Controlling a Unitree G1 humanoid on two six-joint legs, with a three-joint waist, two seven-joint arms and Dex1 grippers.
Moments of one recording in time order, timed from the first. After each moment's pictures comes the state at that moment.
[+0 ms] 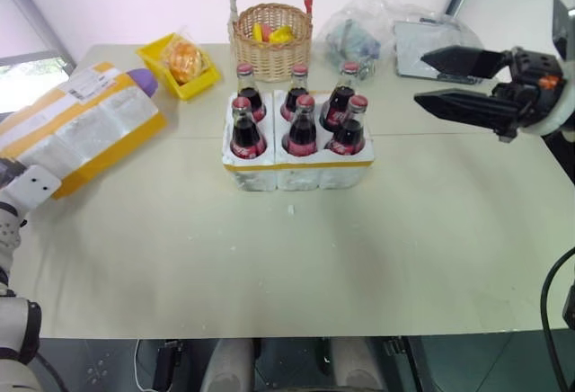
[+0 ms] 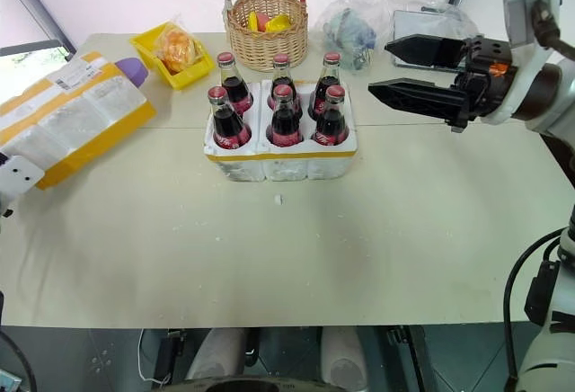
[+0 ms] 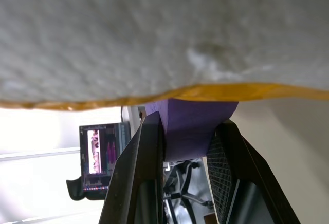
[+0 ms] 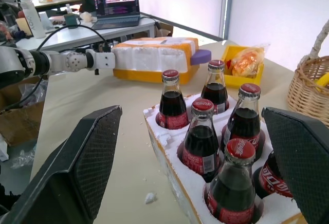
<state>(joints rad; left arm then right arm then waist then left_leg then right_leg) -0.64 1.02 -0.10 1.30 0.44 -0.30 0.05 -0.76 -0.97 -0.30 -0.10 0.90 0.90 1.09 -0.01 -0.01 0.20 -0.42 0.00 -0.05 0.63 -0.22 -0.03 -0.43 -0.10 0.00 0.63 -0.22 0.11</state>
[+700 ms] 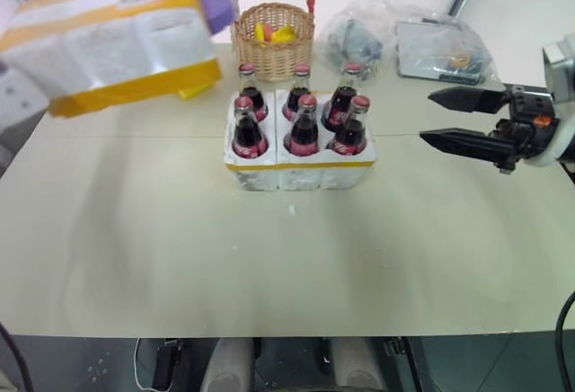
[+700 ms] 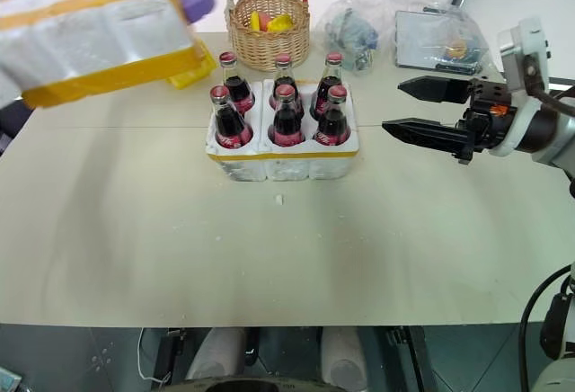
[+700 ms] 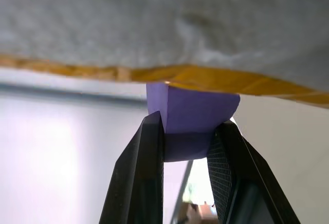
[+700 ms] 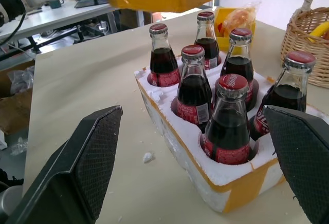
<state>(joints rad) -0.82 1.18 -0.02 0.71 0.29 -0.39 -0.36 -0.56 -1.01 -0.33 -0.11 0.84 0.79 1.15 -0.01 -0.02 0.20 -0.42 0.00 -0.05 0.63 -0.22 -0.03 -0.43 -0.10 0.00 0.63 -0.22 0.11</state>
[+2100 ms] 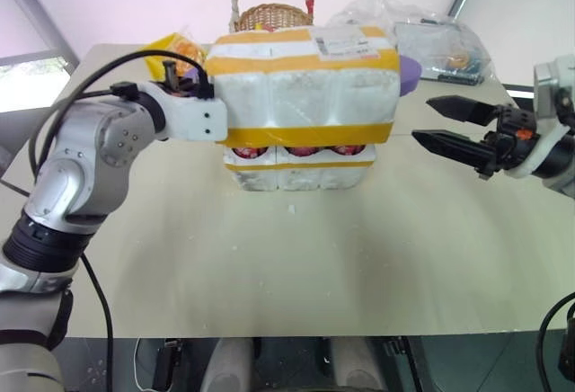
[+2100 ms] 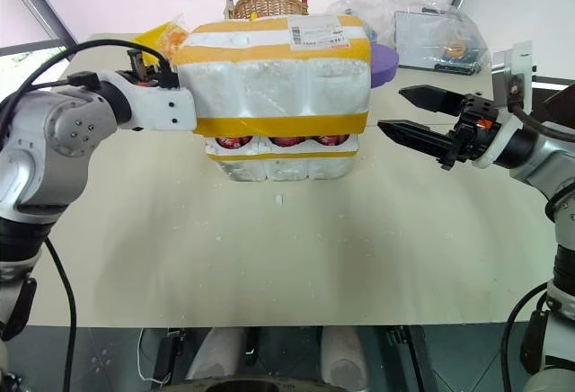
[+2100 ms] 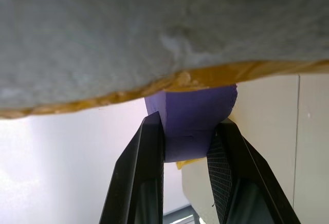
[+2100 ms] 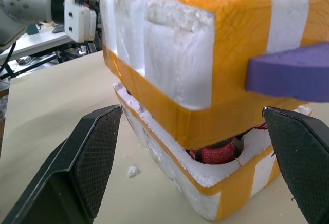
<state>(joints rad) -0.74 0.90 -0.24 -0.25 0.64 0.25 -0.81 -0.47 -0.91 -0.38 -0.15 0.87 0.75 1.00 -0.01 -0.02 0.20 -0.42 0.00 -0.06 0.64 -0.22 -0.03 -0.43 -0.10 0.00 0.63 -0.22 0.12</state>
